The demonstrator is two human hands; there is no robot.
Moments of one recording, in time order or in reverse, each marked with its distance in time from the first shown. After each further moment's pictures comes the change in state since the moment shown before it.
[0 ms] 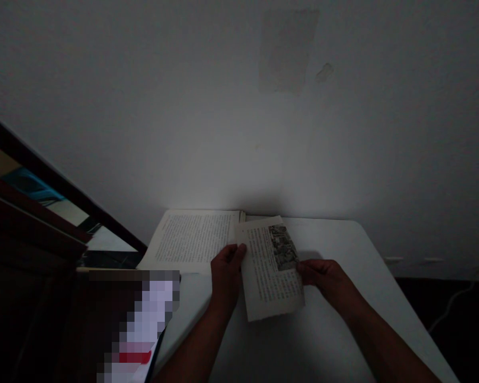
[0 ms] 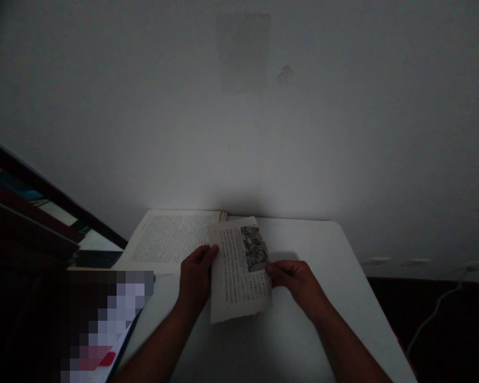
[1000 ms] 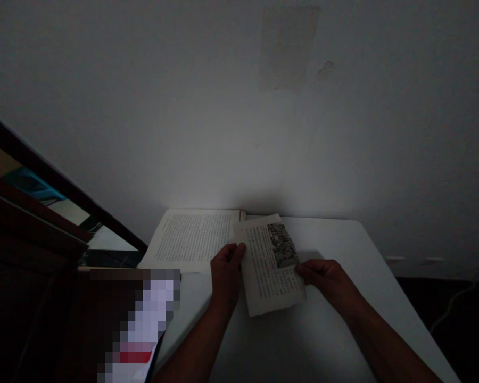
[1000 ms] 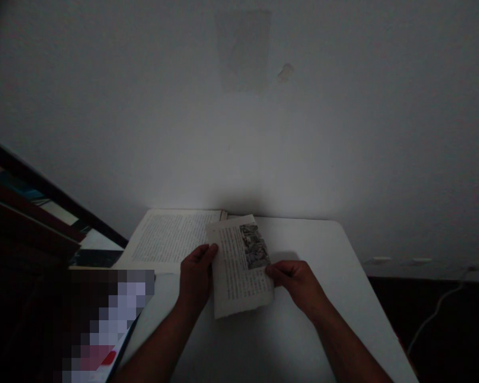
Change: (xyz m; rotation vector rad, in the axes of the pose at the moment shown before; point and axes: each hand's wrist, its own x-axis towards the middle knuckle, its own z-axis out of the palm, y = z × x) left_hand 0.002 -0.004 0.000 -0.098 0.020 -0.001; right_hand -0.002 0.000 0.001 -0.170 0.094 -0.010
